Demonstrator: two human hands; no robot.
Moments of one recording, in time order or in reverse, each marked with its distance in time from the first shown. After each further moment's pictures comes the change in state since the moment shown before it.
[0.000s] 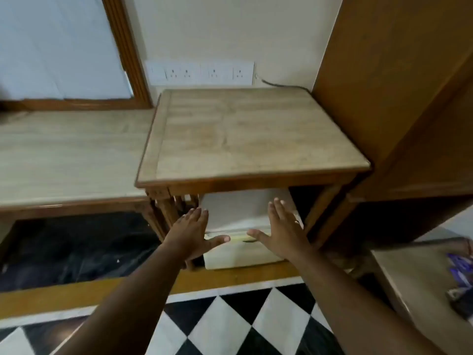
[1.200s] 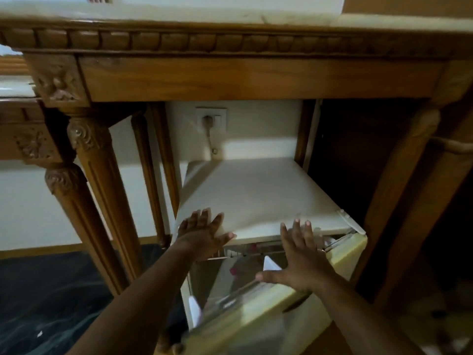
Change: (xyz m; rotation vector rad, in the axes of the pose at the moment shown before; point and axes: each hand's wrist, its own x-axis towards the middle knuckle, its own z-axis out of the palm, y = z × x) left_hand 0.291 -0.089 0.298 0.038 0.154 0.014; right_hand 0.165 0.146 0.320 -0.031 0.031 0.036
